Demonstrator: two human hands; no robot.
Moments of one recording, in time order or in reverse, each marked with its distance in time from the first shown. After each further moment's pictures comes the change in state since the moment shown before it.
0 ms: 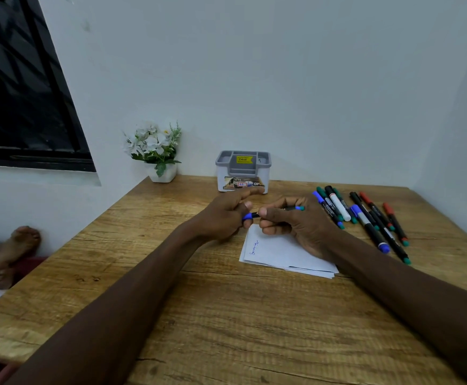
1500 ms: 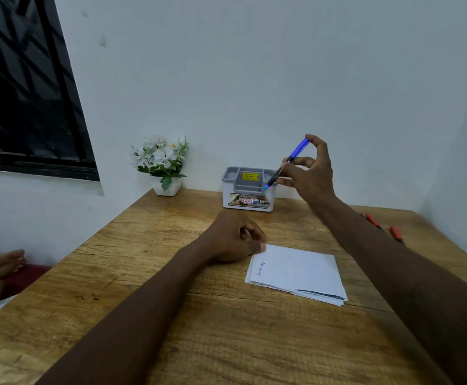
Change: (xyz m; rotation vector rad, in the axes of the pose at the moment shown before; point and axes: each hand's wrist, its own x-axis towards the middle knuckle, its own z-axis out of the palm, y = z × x) left_hand 0.005 -0.002 -0.001 0.307 0.038 -0.022; right_hand 0.105 -0.047 -0.017 -0.227 0.401 -0.405
